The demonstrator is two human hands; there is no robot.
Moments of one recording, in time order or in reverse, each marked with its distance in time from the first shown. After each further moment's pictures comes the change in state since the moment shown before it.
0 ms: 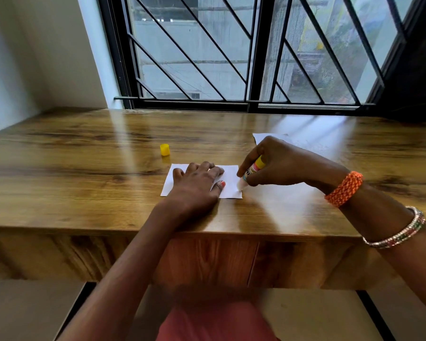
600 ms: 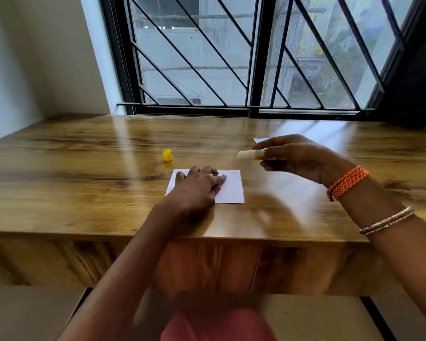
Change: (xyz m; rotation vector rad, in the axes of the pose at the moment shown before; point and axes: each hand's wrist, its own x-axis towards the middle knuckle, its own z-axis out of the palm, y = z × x) left_hand 0.006 -0.007 -0.007 0.008 -0.092 0.044; right_hand 0.018 0.038 -0.019 0.869 0.047 0.227
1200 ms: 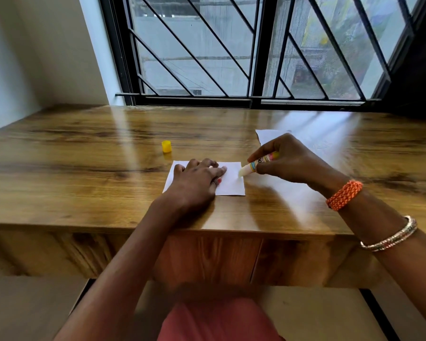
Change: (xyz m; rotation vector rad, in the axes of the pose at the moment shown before) left_hand -0.004 0.001 0.006 -0.002 0.062 -0.010; right_hand -0.011 0.018 0.025 -0.701 0.169 -0.286
